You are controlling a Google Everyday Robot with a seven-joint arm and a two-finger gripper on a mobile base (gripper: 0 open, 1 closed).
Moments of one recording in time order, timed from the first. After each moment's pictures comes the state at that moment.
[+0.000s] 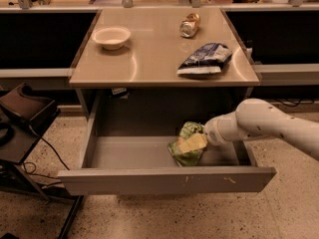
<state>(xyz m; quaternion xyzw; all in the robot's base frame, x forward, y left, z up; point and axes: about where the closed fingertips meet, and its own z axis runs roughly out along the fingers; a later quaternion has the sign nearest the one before) 0.592 -0.131 0.622 -0.32 0.88 0.19 0.29</state>
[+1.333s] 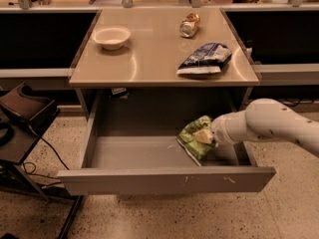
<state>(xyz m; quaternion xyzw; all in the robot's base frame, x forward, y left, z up) 0.583 -0.144 0.654 -0.31 0.88 0.17 0.32</state>
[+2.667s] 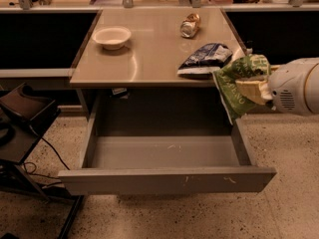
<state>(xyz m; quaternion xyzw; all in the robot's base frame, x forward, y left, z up) 0.501 -0.194 0.931 -0.29 0.83 0.05 0.48</state>
